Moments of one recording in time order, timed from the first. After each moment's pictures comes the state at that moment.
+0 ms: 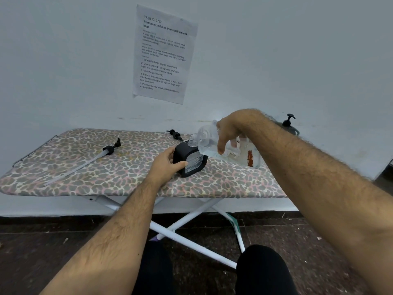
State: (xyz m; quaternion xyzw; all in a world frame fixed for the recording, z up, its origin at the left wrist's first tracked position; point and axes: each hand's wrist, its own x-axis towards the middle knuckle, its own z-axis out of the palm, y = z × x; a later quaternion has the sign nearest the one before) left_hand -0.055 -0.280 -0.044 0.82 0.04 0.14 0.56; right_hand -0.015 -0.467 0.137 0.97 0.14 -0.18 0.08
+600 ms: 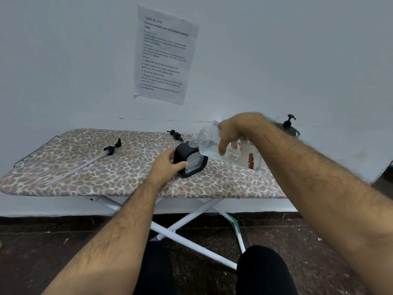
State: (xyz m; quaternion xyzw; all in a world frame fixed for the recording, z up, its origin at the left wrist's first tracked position) left_hand -0.052 -0.279 -0.046 0.81 0.04 0.14 0.56; right_hand -0.008 -0.472 0.129 0.97 0.15 -0.17 0.05
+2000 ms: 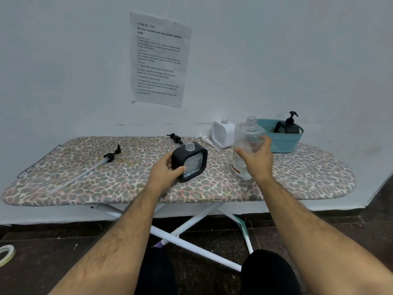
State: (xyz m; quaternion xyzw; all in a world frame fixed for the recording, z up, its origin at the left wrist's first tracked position) left_hand -0.048 -0.281 -0.055 0.83 0.05 0.17 0.53; right_hand 0.025 -0.548 -0.020 0.82 0.01 0.22 -0.53
